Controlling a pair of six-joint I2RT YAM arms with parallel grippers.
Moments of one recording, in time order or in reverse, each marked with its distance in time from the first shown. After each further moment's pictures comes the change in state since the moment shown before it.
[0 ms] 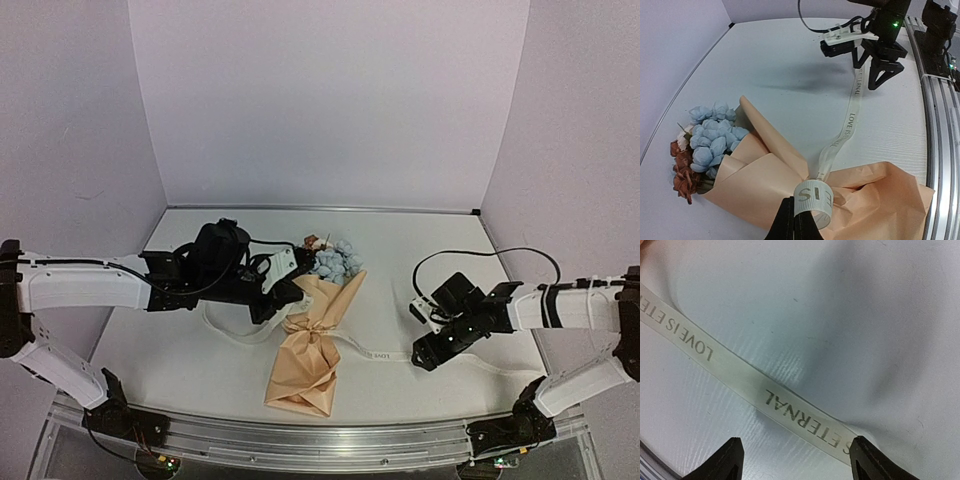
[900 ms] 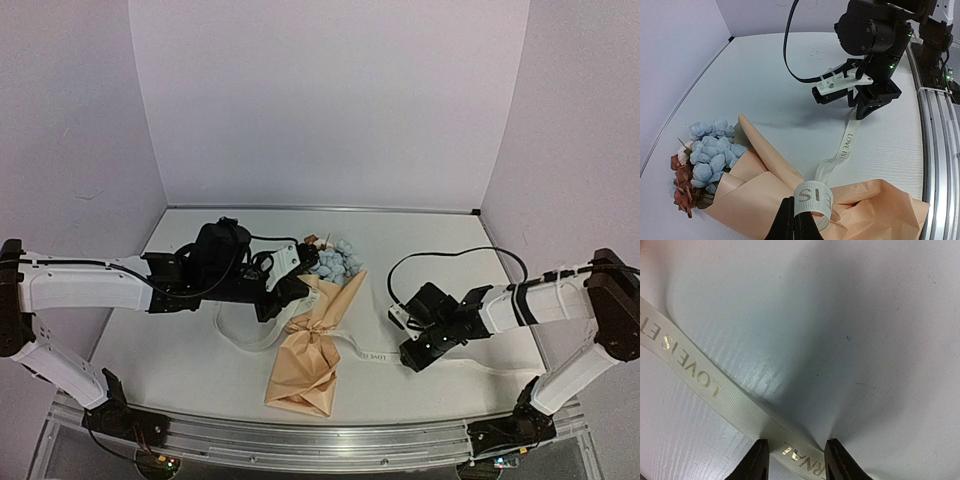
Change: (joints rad) left arm -0.036 0.012 0.000 0.076 0.001 -0.020; right arm 0.151 0.189 0.063 0.106 0.112 0.045
